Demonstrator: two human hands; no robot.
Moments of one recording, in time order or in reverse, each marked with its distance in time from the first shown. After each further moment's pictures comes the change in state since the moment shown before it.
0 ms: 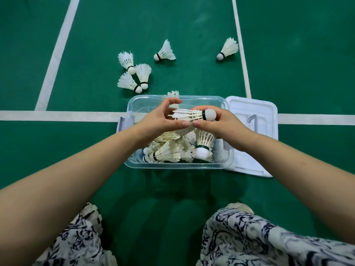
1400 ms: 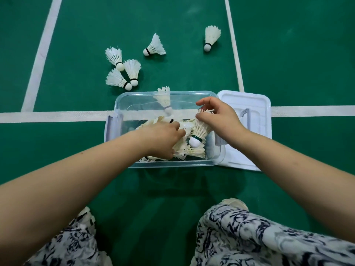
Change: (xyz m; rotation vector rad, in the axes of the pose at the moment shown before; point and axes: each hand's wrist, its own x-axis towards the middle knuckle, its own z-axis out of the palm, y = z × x) left_hand 0.010 -0.009 0.031 1.698 -0.391 0.091; right_hand 0.006 0.015 -0.010 -0.215 0.306 0.016
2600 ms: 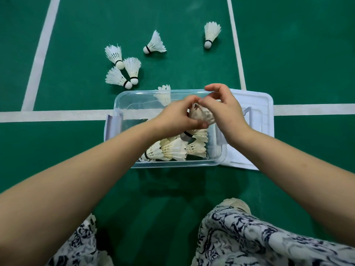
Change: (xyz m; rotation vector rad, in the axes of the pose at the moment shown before) left_hand 0.023 0.008 -0.023 -1.078 0.403 -0.149; right_hand -0.004 -0.021 0.005 0.270 0.128 -0.012
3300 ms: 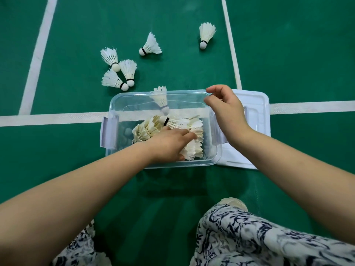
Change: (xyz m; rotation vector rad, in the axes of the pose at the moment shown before) left_hand -0.014 -0.038 0.026 0.894 -0.324 0.238; right_hand 0.001 0.005 -0.015 -0.025 0.071 -0.008
